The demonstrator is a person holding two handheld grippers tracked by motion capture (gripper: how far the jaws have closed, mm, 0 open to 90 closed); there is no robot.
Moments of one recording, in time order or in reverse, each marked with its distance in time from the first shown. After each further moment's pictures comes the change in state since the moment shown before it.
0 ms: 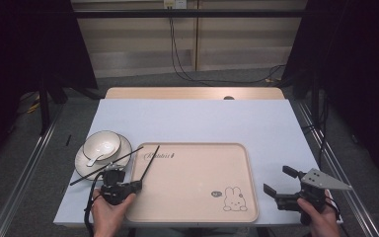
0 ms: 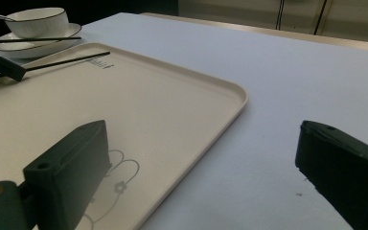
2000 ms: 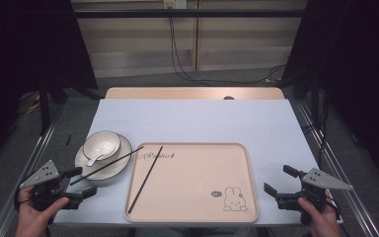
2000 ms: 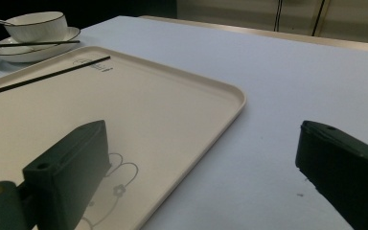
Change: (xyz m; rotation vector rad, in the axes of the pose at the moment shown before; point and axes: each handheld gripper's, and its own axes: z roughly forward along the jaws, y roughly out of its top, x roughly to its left) left arm 0.119 -0.002 -0.100 -0.276 -0.210 0.454; right arm -0.001 0.001 0.000 -0.010 -0.006 0.009
